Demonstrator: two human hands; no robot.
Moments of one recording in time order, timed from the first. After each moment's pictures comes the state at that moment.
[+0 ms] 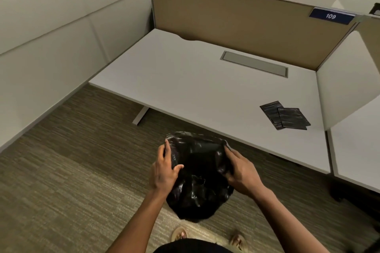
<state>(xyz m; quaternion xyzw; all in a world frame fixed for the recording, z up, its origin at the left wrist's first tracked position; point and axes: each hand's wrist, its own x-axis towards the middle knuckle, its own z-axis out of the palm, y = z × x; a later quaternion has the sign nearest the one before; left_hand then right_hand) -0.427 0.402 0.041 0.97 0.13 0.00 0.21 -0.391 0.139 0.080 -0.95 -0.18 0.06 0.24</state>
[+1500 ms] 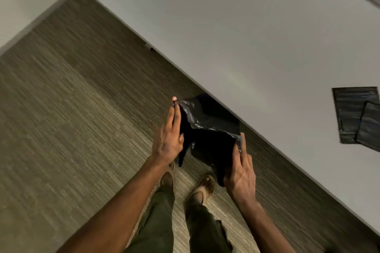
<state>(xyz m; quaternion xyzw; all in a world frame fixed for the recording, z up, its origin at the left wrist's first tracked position) -0.289 0.342 -0.149 0.96 0.18 -0.03 0.20 -0.273 0.093 -0.135 -0.95 -0.17 0.16 0.19</state>
